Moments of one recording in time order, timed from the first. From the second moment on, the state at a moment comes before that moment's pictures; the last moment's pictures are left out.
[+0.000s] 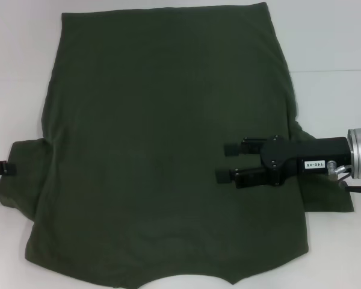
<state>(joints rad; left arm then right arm) -0.58 -1.91 0.30 0.70 2.59 1.39 -2.26 0.67 1.97 -0.93 -0.47 -1.81 -1.55 1.55</state>
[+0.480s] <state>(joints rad) -0.61 -1.91 0.34 0.63 2.59 1.35 -2.25 0.67 1.97 -0.93 -0.47 -1.82 -1.55 1.55</state>
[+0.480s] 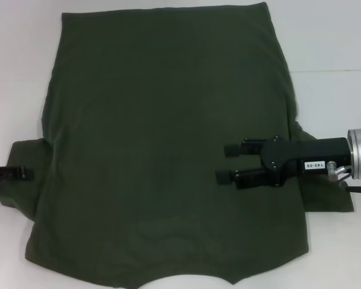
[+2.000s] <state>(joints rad) -0.63 -1.92 0.40 0.62 2.63 1.34 -2.29 0.67 1.97 -0.93 -0.47 -1.82 -1.54 1.55</state>
